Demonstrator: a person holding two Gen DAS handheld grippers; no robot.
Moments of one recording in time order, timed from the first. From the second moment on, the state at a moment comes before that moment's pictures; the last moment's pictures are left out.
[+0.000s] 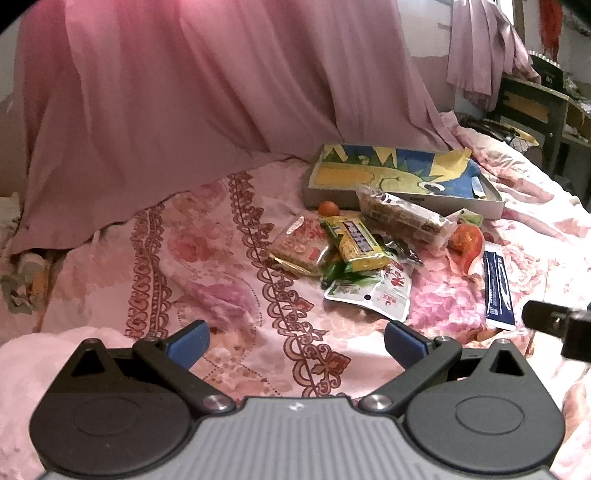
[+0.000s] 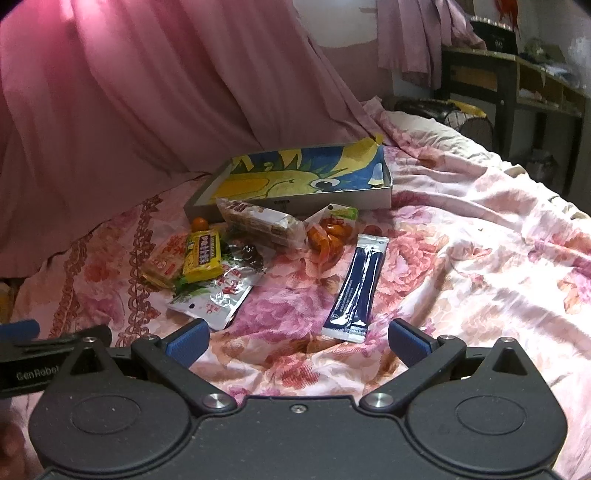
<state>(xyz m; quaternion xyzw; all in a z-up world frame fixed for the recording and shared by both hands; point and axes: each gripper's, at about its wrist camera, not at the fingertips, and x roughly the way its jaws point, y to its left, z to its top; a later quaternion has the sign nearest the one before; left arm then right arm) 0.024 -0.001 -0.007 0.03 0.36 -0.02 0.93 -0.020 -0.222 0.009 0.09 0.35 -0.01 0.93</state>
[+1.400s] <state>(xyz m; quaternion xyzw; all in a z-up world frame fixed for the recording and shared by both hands) 0.193 -0.045 -0.080 0.05 0.52 -0.16 0.84 0.154 -0.287 -0.078 0.15 0.52 -0.03 0.84</state>
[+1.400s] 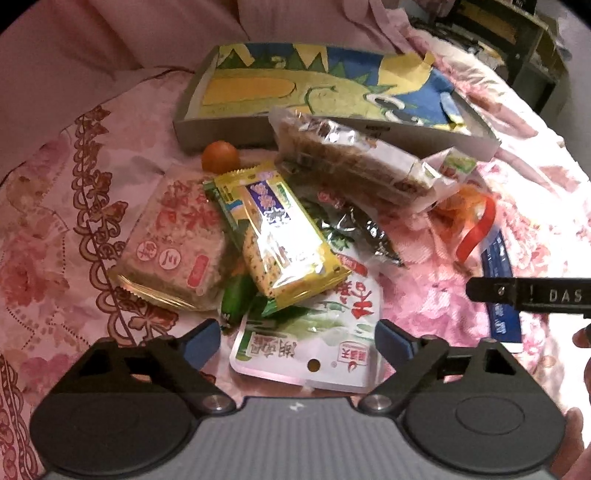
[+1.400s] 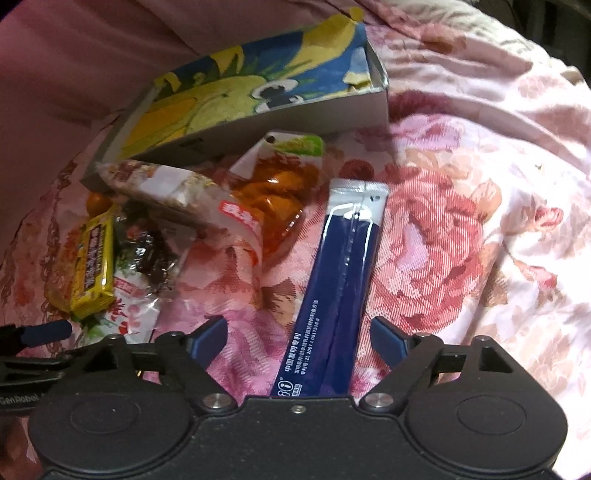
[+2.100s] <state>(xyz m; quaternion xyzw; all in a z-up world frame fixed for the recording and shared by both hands) 0.190 -0.032 -0.084 -0.03 0.54 -0.17 0.83 0.137 -0.297 -0.081 0.24 0.51 -0.05 0.82</state>
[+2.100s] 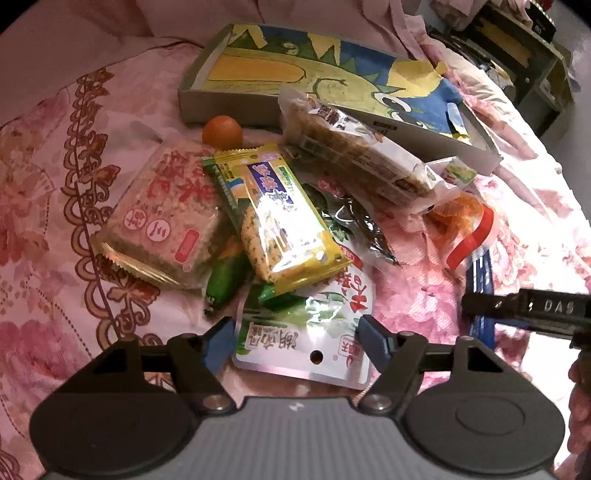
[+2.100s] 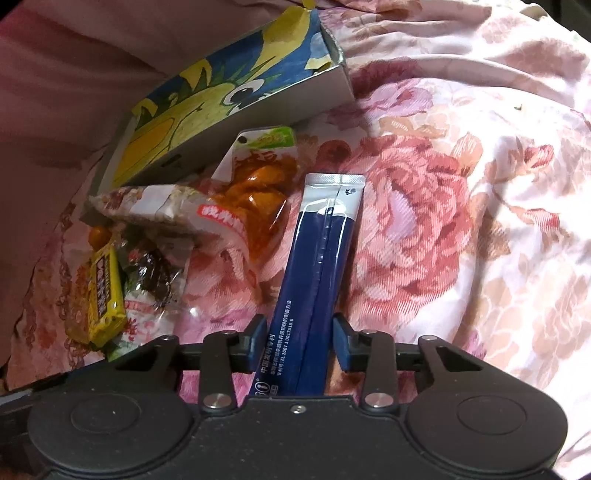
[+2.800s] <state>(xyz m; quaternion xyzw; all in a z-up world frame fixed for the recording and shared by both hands) 0.187 -0.056 -0.088 0.00 0.52 -0.17 0.84 0.132 -0.282 -0.081 0.22 0.53 -0.02 0.82</state>
